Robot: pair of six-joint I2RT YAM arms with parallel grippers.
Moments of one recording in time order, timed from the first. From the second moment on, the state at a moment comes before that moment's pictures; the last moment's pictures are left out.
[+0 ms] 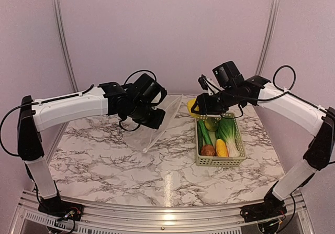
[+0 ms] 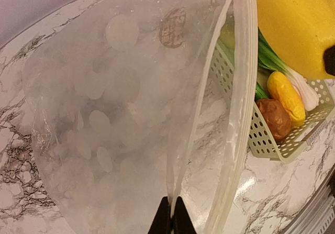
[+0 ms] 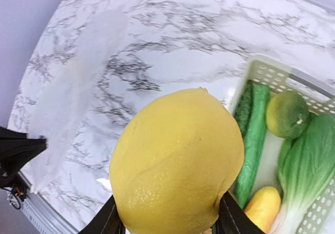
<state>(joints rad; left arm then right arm) -0.94 1.81 1.64 -0.71 -0.17 -0.36 0.61 1.55 1.45 -0.75 -0.08 0.37</state>
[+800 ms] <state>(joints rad) -0.88 1.80 1.85 -0.65 -0.06 -0.52 0.70 1.57 1.56 -0.45 -0.43 0.41</state>
